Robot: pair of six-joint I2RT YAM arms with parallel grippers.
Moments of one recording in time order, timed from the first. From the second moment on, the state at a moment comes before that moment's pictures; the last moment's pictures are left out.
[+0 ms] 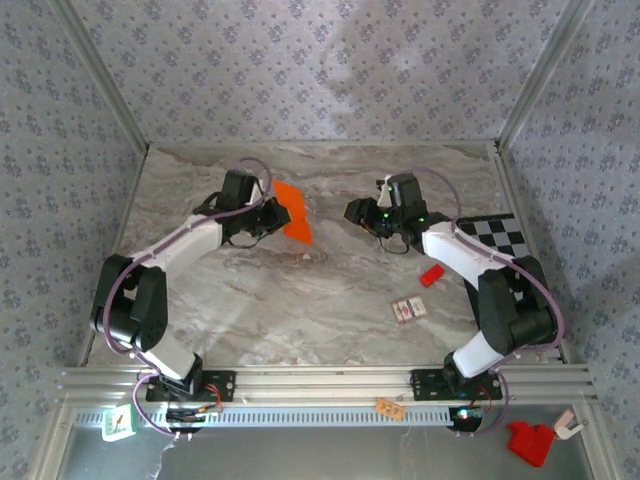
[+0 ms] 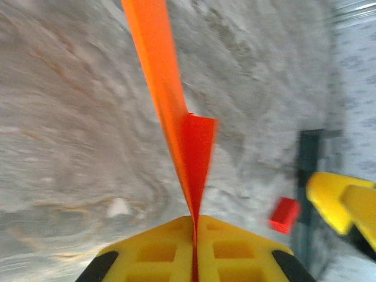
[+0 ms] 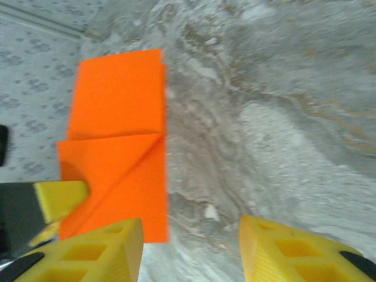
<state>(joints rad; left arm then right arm) -0.40 1.59 1.13 -0.38 0.39 -0.76 0.39 1.55 1.00 -0.12 -0.41 0.77</state>
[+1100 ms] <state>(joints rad) -0.58 1.98 1.51 -0.85 0.15 -0.56 0.39 1.53 0.98 -0.25 -0.25 0.69</state>
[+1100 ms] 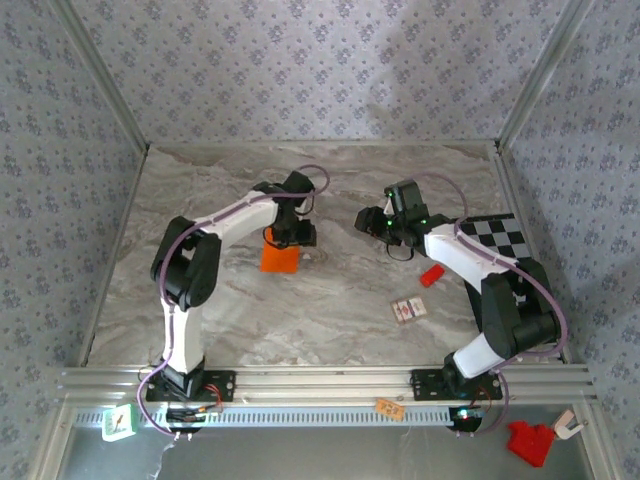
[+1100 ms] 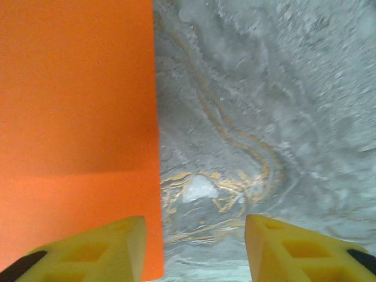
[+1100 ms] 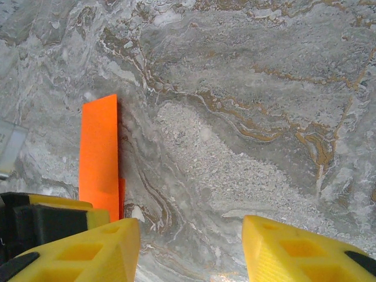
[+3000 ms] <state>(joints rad) -0.25 1.60 0.91 -0.44 0.56 -0.78 0.65 2.00 1.42 -0.46 -0.40 0.64</state>
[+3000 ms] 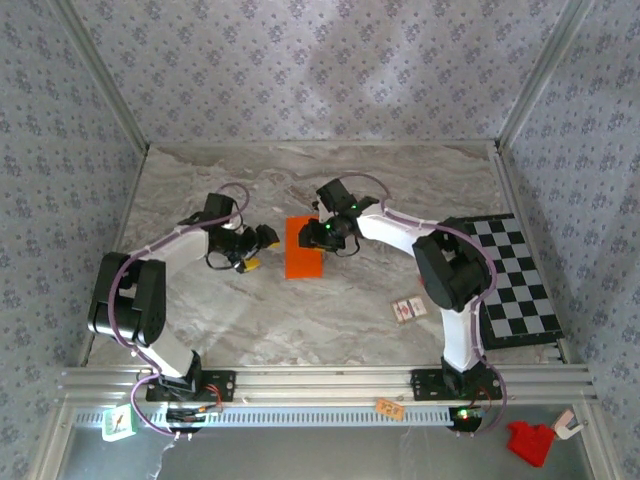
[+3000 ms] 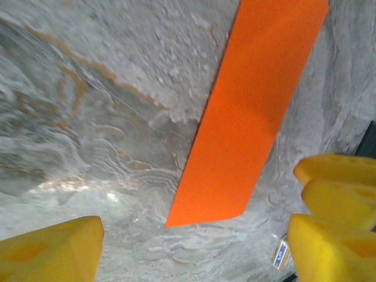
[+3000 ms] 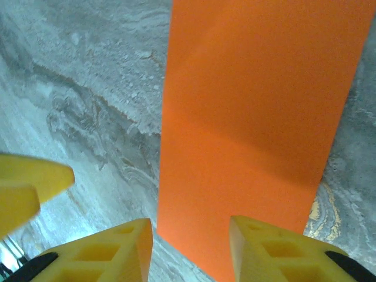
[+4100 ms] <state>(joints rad) -0.36 1.76 0.92 -0.39 0.61 -0.78 0.64 2.08 1.41 -0.44 -0.36 0.67</state>
